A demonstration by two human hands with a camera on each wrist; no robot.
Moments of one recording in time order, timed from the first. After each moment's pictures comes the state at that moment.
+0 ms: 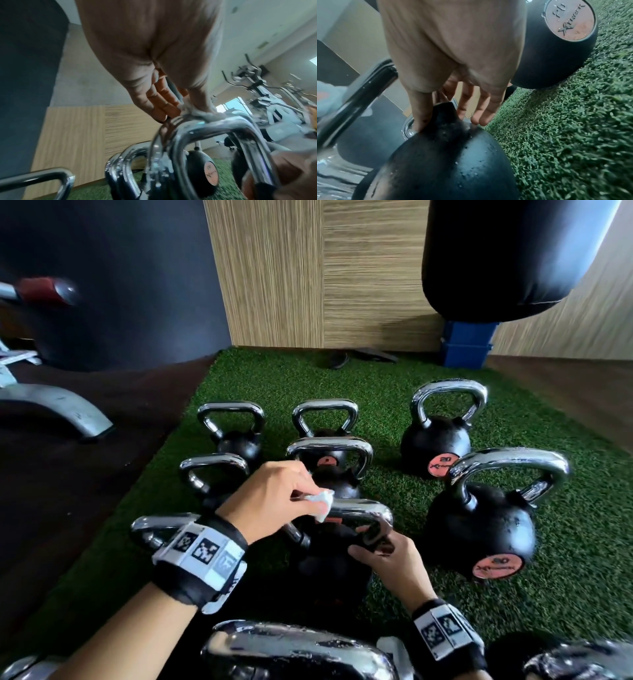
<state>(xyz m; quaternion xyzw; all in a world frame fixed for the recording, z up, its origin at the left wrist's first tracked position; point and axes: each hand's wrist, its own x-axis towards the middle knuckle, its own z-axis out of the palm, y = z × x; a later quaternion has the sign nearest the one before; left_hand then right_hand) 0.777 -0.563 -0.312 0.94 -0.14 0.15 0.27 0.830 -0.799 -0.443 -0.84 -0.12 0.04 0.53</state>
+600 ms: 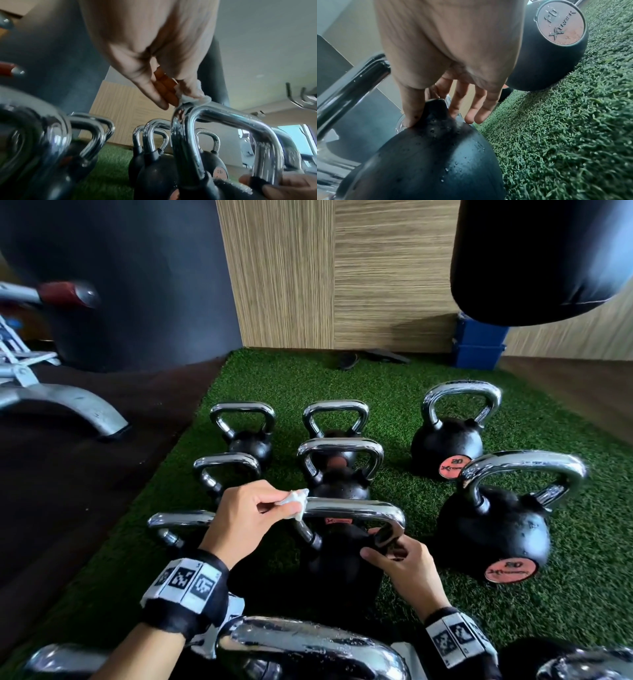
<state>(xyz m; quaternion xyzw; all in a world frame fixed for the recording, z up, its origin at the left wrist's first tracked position) 0.746 -0.529 -0.357 0.87 -0.04 0.25 0.42 0.828 -0.805 -0.456 -0.84 -0.12 0.02 0.53</state>
